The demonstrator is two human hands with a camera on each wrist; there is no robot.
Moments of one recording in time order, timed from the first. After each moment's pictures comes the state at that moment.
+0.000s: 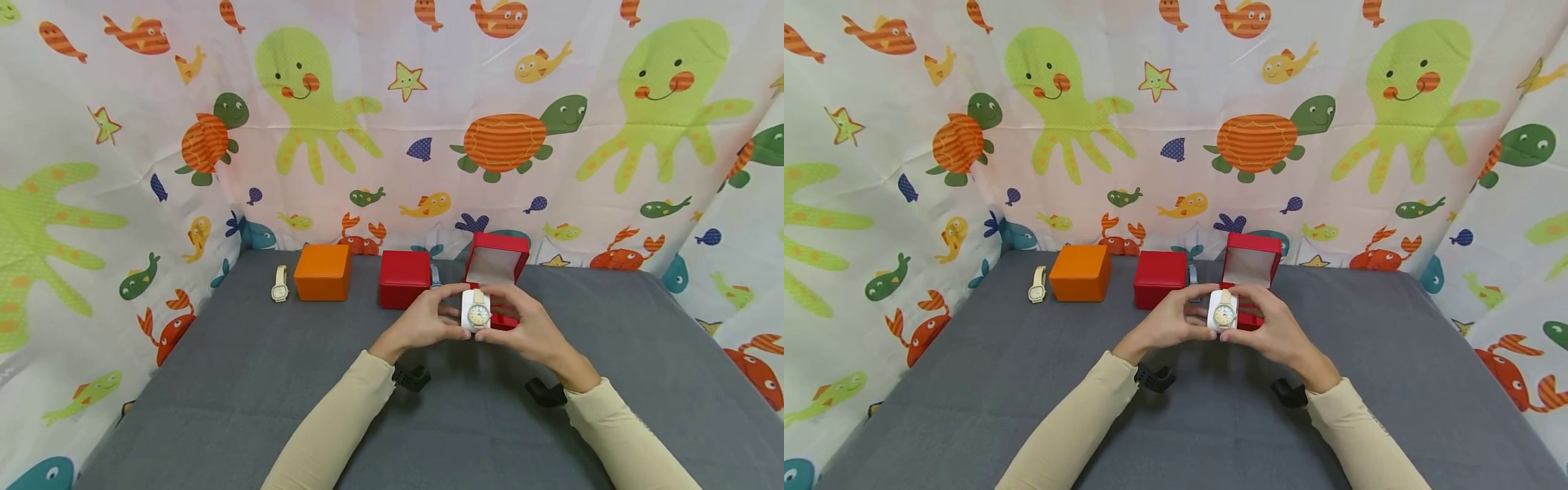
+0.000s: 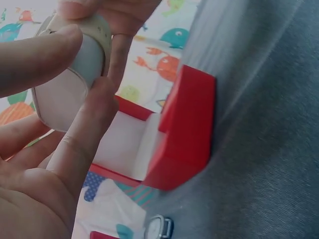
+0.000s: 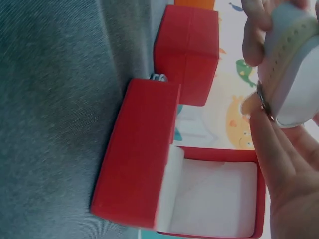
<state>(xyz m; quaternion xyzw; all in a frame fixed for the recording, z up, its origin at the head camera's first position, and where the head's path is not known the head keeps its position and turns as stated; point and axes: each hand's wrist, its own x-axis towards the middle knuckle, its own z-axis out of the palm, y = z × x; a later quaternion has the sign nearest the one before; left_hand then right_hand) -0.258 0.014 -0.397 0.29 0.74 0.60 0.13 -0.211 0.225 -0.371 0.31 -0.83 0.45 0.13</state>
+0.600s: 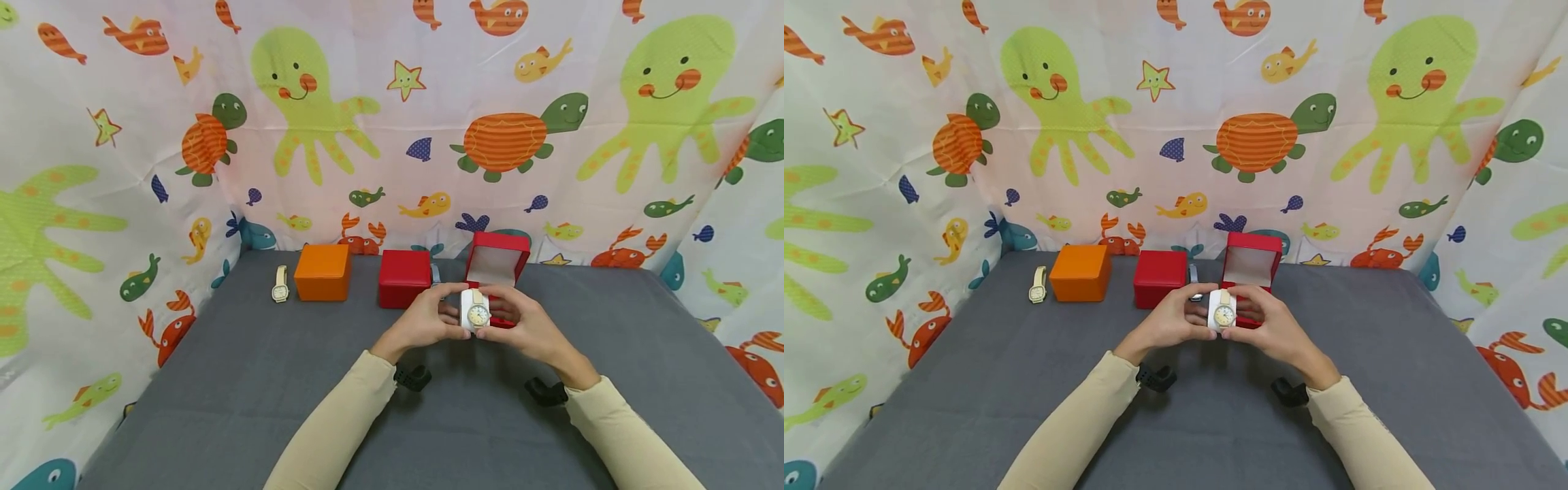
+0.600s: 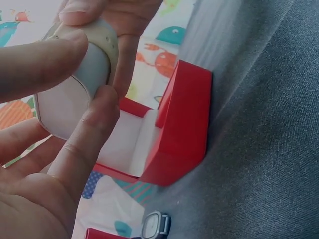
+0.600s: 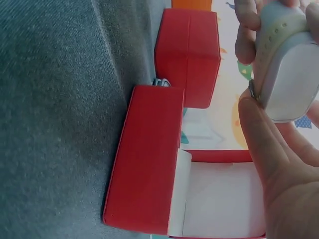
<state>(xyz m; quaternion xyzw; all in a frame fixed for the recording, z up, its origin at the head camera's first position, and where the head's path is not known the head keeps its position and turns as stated) -0.259 0.014 -0.397 0.27 0.75 0.60 0.12 -0.235 0.240 -0.401 0.28 -0.82 0.50 0.05</state>
